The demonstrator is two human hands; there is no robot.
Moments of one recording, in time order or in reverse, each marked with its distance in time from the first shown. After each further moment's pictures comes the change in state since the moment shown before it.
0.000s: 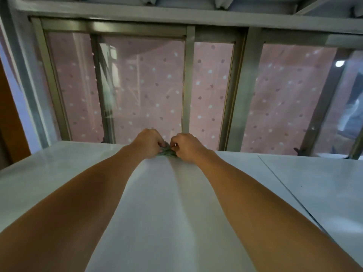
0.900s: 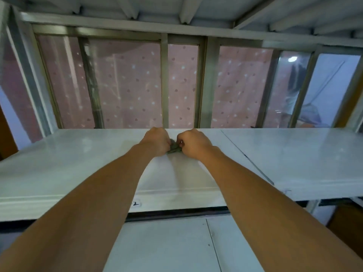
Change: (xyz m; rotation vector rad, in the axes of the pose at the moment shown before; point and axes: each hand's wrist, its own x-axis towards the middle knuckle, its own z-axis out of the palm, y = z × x) left_hand -0.142 0.099 -0.008 -0.058 -0.087 -0.031; right_hand -0.187 -0.053 -0.060 -0.150 0.049 0.232
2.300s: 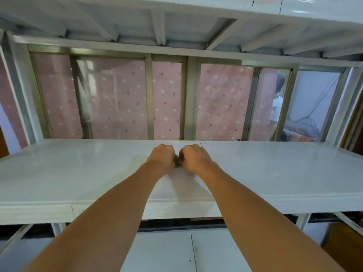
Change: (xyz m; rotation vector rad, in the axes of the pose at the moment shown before) left_hand -0.023 0.115 0.043 0.161 0.041 0.022; right_hand -0.039 0.082 -0.028 -0.007 -0.040 0.106
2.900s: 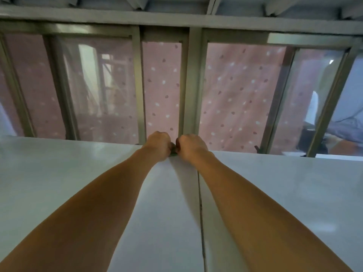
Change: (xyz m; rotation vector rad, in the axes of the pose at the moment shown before) left_hand 0.181 0.025 0.052 -0.027 0.047 -0.154; right_hand 0.173 0.090 0.038 0.051 -0.023 -0.146
